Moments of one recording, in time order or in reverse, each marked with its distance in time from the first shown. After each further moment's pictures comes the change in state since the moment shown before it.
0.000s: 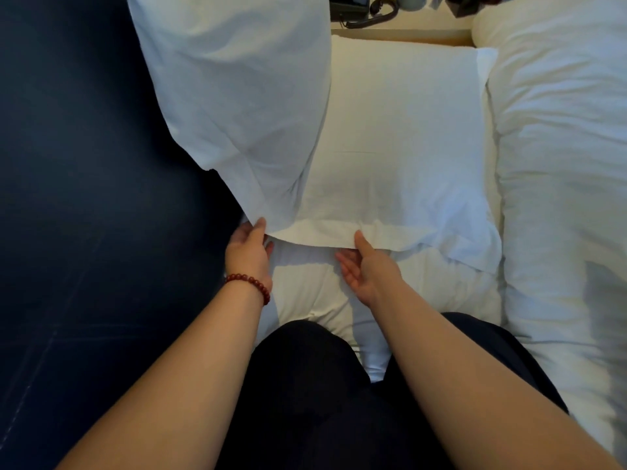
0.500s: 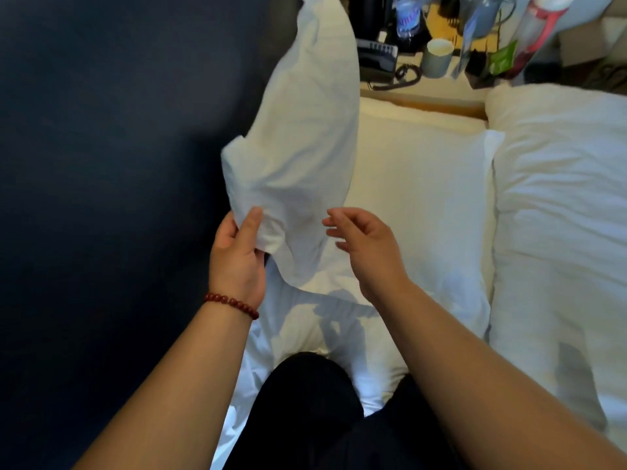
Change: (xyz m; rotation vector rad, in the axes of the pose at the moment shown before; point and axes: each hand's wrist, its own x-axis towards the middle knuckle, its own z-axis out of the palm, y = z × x) left_hand -0.055 0.161 0.031 -0.185 -0.213 0.250; right_hand -0.104 -0.113 0.112 -0.546 -0.337 -0.639
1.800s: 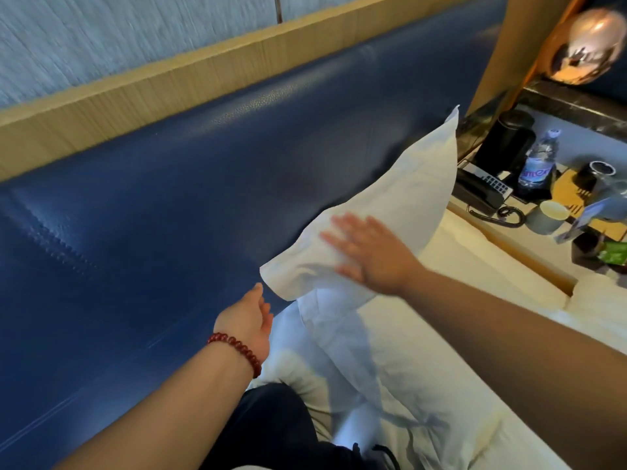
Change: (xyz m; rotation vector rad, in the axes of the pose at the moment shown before) left_hand -0.078 0.040 0.036 -0.265 0.882 -0.319; right_hand 0.116 -0.107 0.014 -1.617 -0.897 -1.191
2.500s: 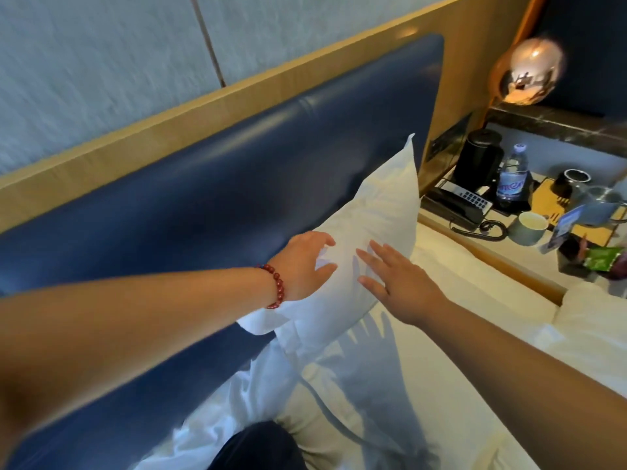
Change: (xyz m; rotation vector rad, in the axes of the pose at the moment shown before) left_hand -0.024 0.042 0.146 1.582 -0.551 1.173; right_hand -0.067 0.048 -0.013 0.370 -0.049 0.432
